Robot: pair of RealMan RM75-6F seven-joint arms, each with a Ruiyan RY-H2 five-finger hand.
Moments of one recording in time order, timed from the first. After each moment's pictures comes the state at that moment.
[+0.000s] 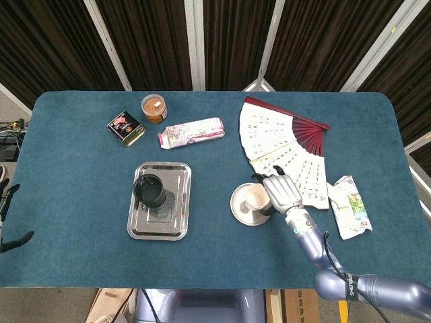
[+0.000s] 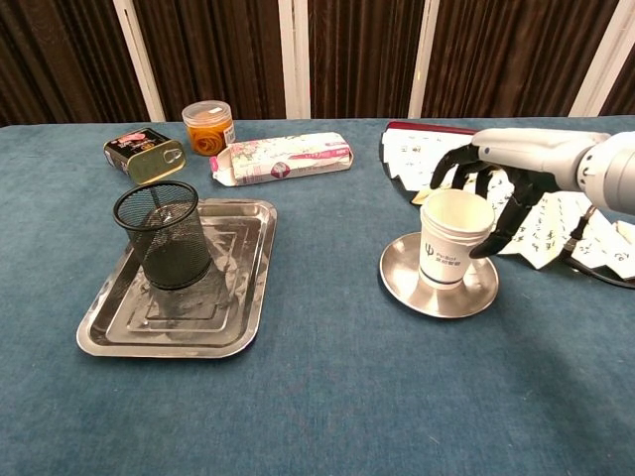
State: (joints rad) left arm -0.06 -1.09 -0.07 -1.64 1.45 1.54 0.07; right arm 0.76 -1.40 0.19 -1.71 -0.84 0.98 -0.49
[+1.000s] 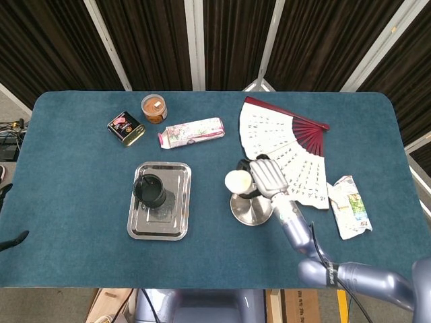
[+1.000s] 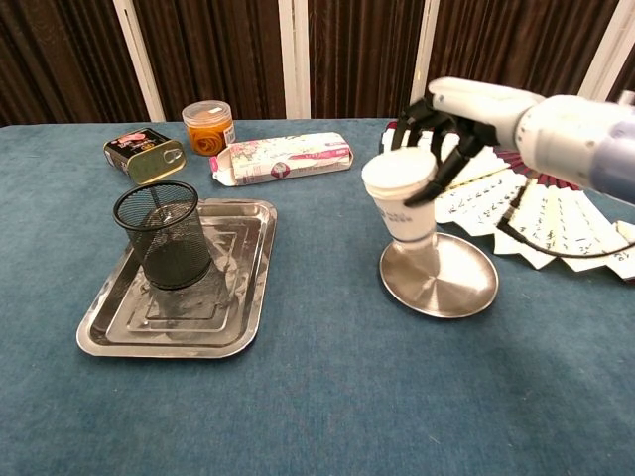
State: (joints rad) left arm -0.05 -1.08 -0.08 -1.65 1.42 1.53 0.06; right arm 0.82 -1.53 0.31 -1.57 -0.90 0.99 -0.31
